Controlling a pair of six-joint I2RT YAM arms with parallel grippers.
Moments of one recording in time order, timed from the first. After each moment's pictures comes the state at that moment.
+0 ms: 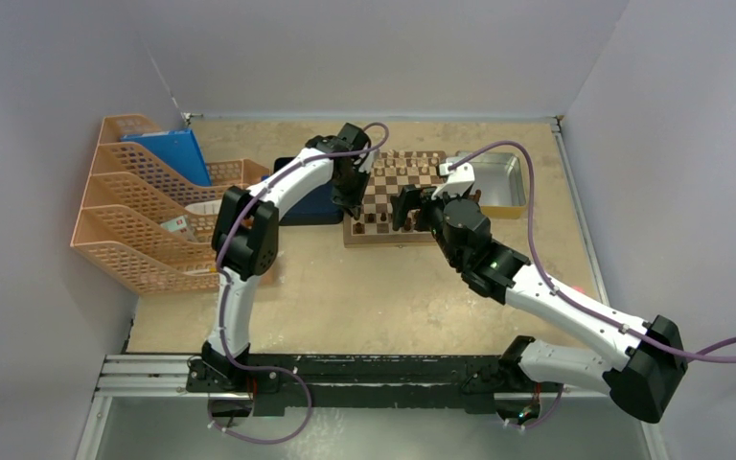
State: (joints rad) left arm -0.52 2.17 1.87 -0.92 0.15 -0.20; right arm 0.81 1.09 0.83 0.08 0.48 0.31
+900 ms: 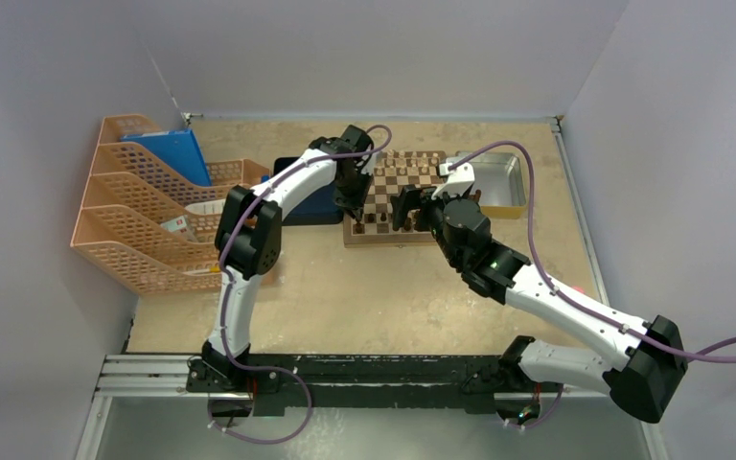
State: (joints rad) left arm -0.53 2.20 1.88 -0.92 0.15 -0.20; right arm 0.81 1.09 0.83 0.08 0.48 0.31
